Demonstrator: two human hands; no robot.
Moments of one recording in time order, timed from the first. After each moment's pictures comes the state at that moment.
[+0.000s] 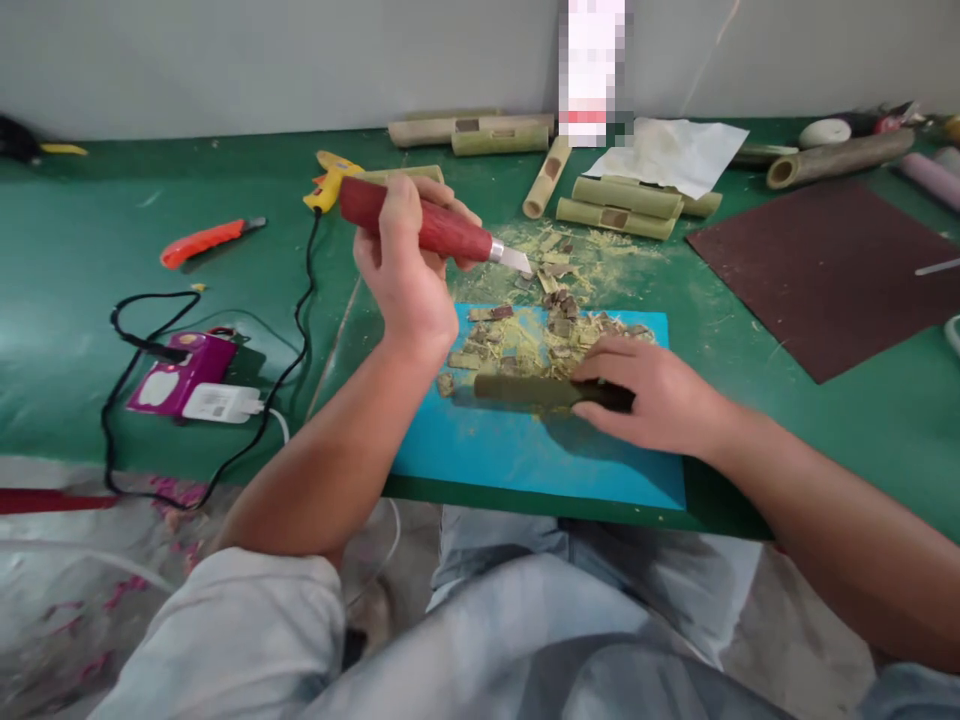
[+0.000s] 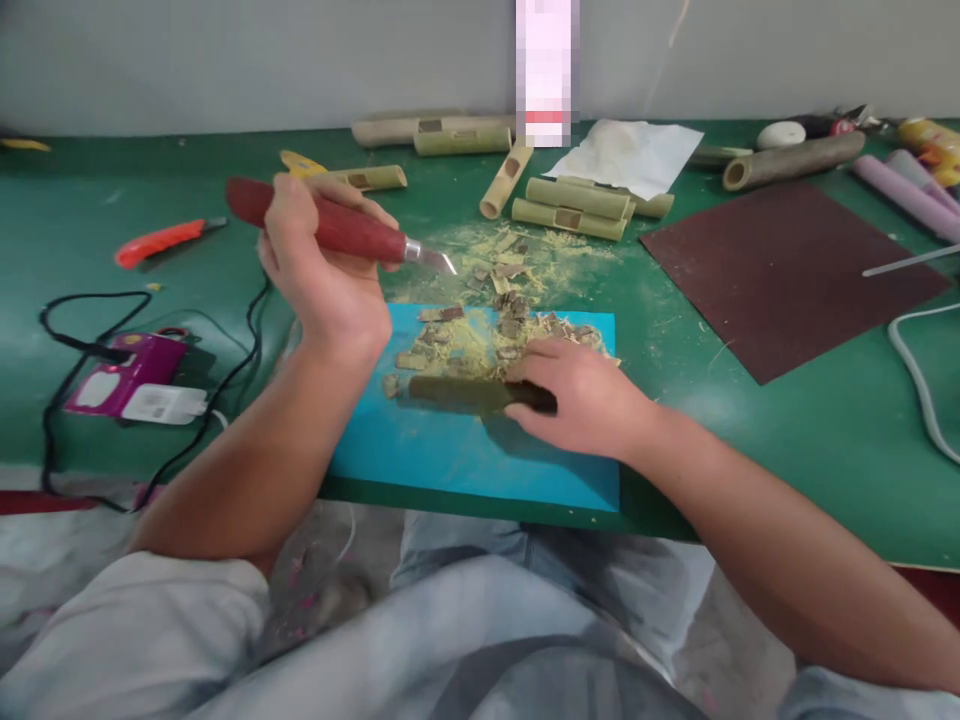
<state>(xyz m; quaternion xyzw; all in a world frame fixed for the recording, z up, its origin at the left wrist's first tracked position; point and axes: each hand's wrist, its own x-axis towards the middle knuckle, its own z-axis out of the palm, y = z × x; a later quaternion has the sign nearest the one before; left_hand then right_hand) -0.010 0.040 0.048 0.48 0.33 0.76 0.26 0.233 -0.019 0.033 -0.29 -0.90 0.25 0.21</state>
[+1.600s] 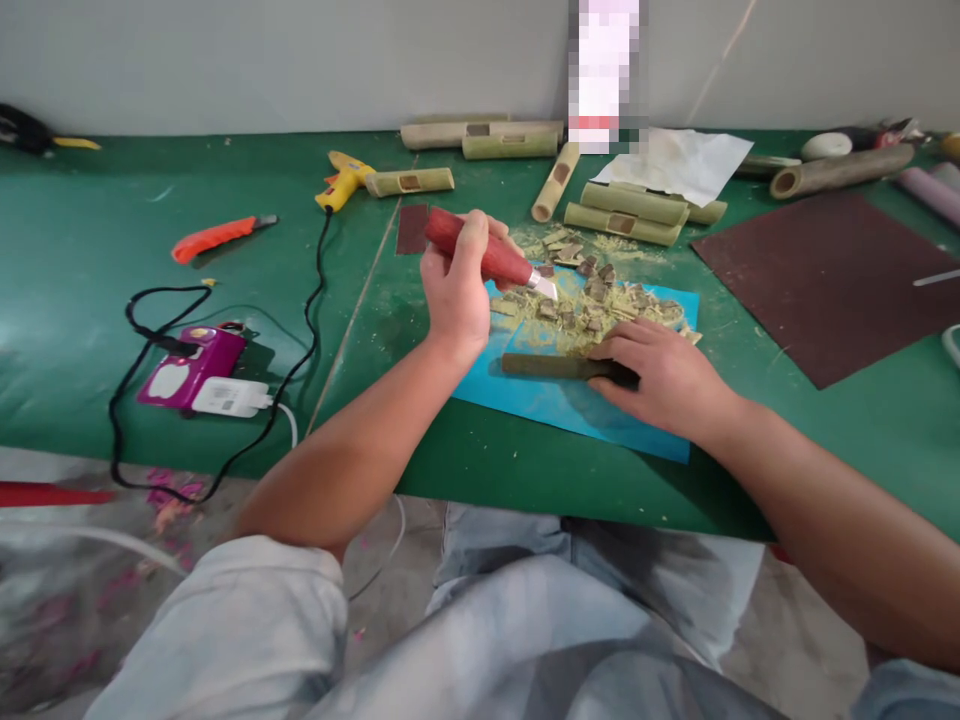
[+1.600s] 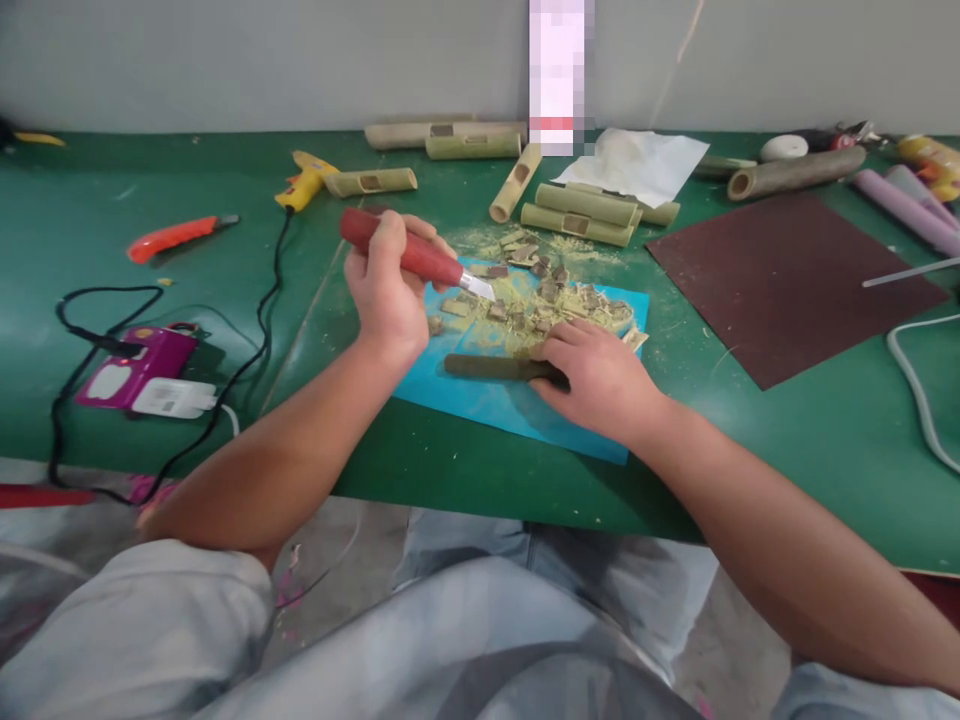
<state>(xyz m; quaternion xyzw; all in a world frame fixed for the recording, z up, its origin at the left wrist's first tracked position) 0.000 0.052 0.011 0.47 0.37 0.72 0.34 0.236 -0.004 0.021 -0.33 -0.92 0.12 0.18</state>
